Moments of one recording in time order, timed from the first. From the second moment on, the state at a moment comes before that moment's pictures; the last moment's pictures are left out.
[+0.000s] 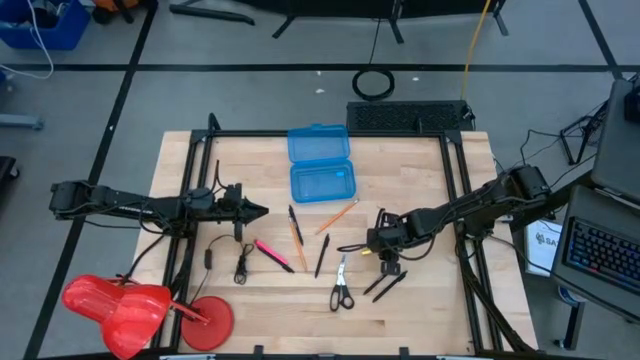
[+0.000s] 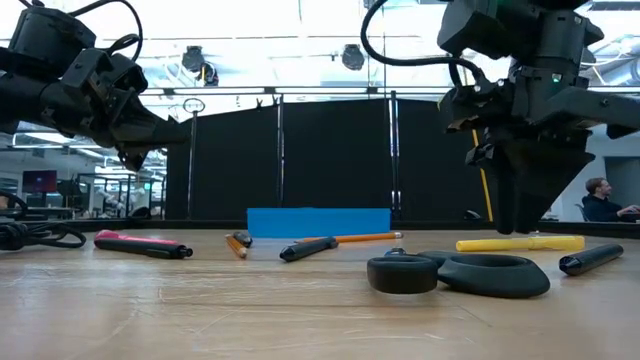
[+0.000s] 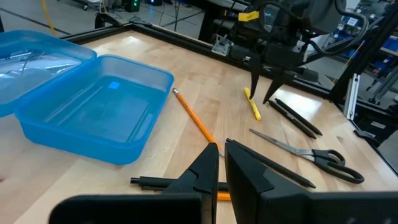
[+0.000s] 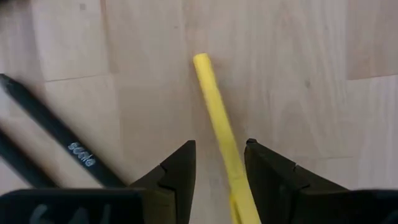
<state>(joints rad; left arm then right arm) 0.06 0.73 0.01 0.54 -0.01 -0.32 0.24 1.54 0.79 -0.52 0.00 0.35</state>
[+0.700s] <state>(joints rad) 0.06 0.73 0.01 0.52 -0.03 -0.32 0.22 1.54 0.71 -0.48 -0.02 0.38</state>
